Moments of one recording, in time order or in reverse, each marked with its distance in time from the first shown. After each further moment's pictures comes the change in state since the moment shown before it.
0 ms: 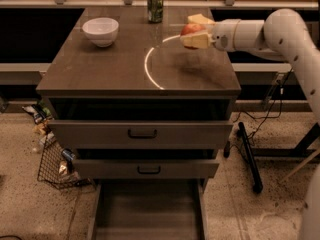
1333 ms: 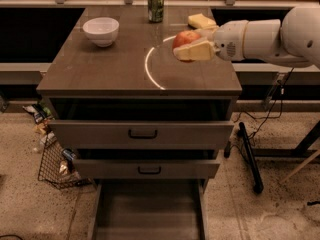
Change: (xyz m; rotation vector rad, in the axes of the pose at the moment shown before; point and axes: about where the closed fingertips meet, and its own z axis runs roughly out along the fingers) arm -0.027 0.115 -0.062 -0.103 0.033 -0.071
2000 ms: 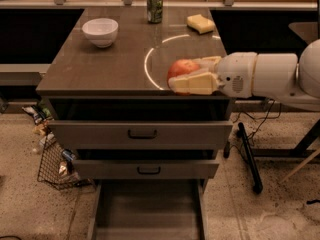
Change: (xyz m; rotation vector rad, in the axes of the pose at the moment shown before) arm 0.017 0.111 -0.036 -0.062 -0.010 0.143
